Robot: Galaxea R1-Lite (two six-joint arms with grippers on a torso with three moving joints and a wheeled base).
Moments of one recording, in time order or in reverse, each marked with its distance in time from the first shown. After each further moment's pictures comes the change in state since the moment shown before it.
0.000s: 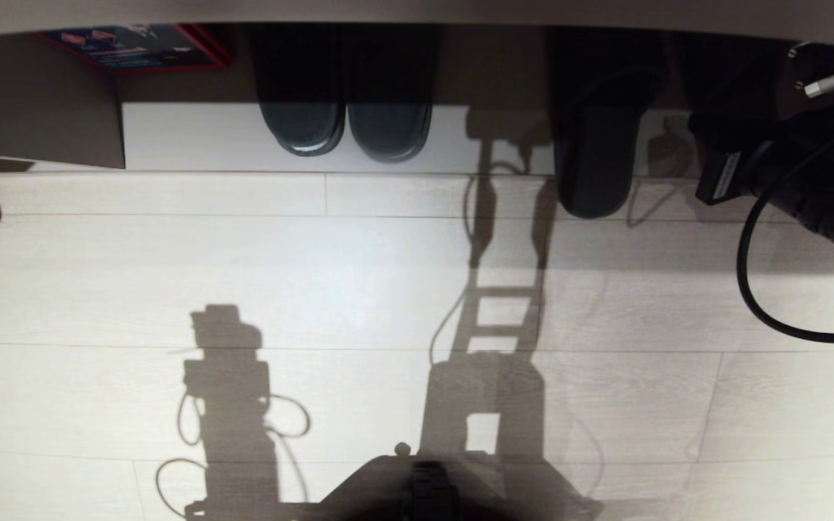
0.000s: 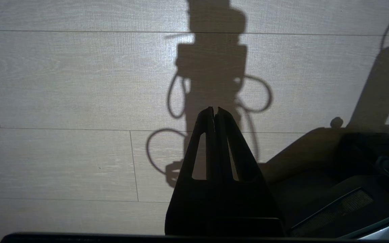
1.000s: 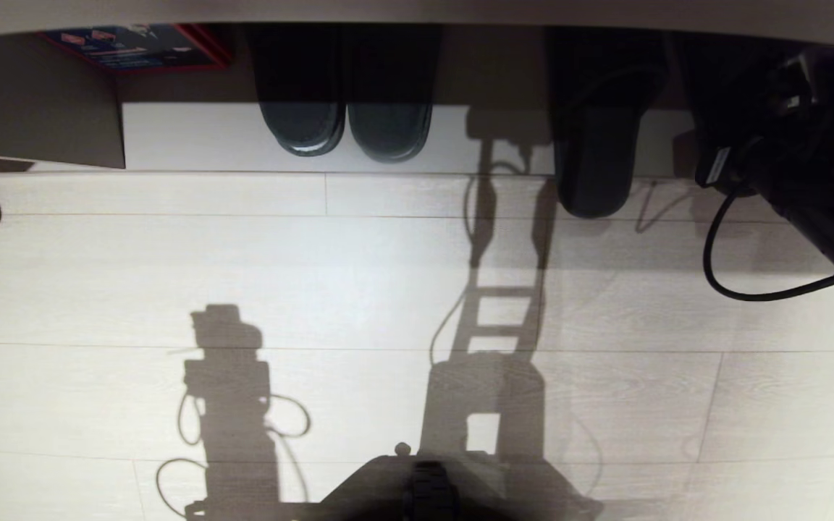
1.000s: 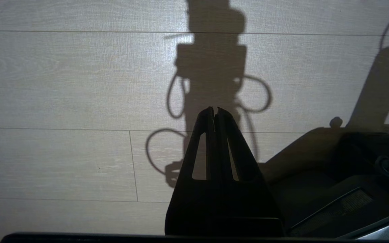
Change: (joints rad) left arm 0.000 0.000 0.000 0.000 0.000 0.000; right arm -0.160 0.210 -0.053 -0.298 0.104 -0.021
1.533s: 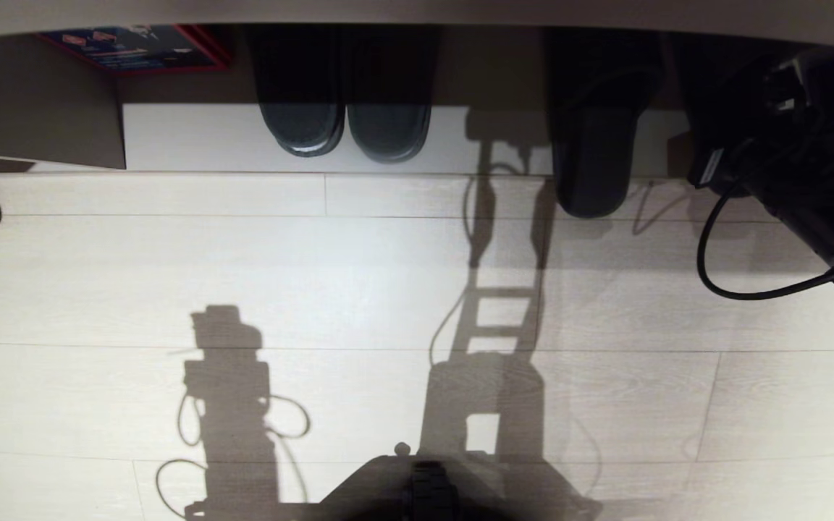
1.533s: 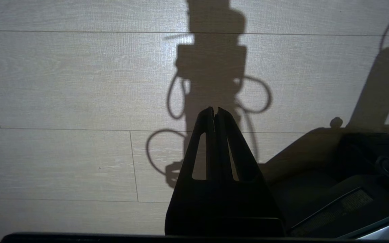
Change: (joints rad) left arm 0.000 0.000 0.000 0.000 0.000 0.000; right arm 0.010 0.032 -0.011 -0.003 0.048 0.002
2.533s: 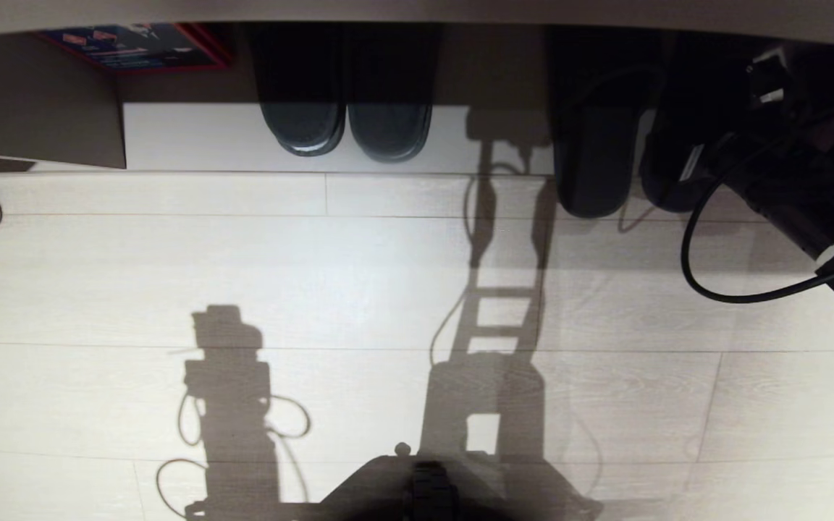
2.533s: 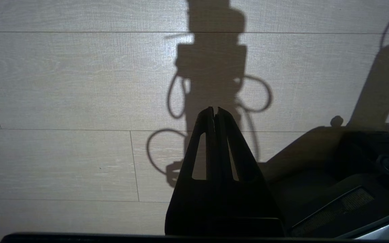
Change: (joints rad) left arm 0.000 0.000 0.000 0.001 -0.003 0.006; right arm 0.066 -0.029 -0.014 0.014 0.004 0.012
